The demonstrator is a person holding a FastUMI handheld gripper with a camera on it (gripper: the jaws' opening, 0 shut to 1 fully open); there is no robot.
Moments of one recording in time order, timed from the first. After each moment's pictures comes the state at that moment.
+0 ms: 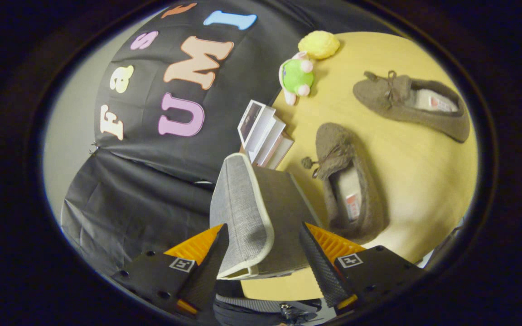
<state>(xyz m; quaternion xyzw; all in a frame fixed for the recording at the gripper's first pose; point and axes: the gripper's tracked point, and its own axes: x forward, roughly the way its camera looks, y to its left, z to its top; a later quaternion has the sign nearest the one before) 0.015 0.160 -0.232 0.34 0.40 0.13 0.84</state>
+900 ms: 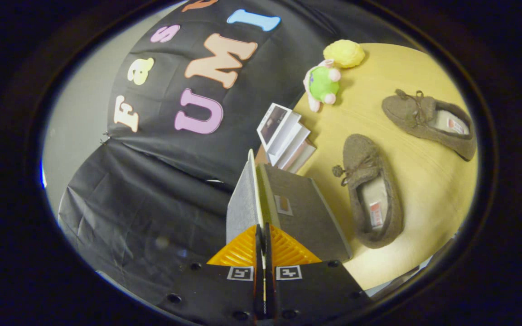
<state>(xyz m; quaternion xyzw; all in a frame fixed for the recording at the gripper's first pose) 0.016 0.187 -0.179 0.30 0.35 0.17 0.87</state>
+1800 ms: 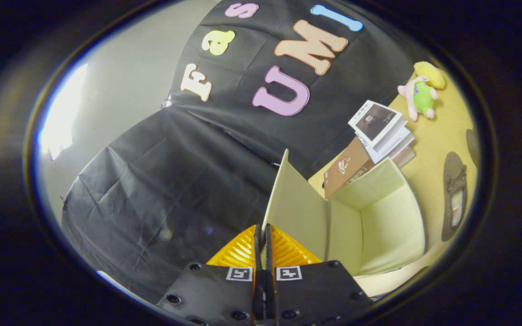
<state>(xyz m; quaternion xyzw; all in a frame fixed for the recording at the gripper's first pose) -0.040 0.394 -0.092 0.25 0.33 0.35 0.84</state>
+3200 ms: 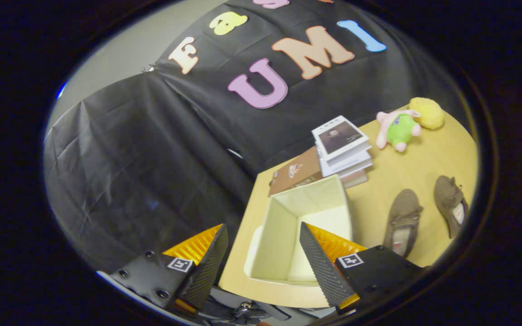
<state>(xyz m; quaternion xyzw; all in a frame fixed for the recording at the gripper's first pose) 0.015 0.270 -0.142 0.07 0.33 0.23 0.91</state>
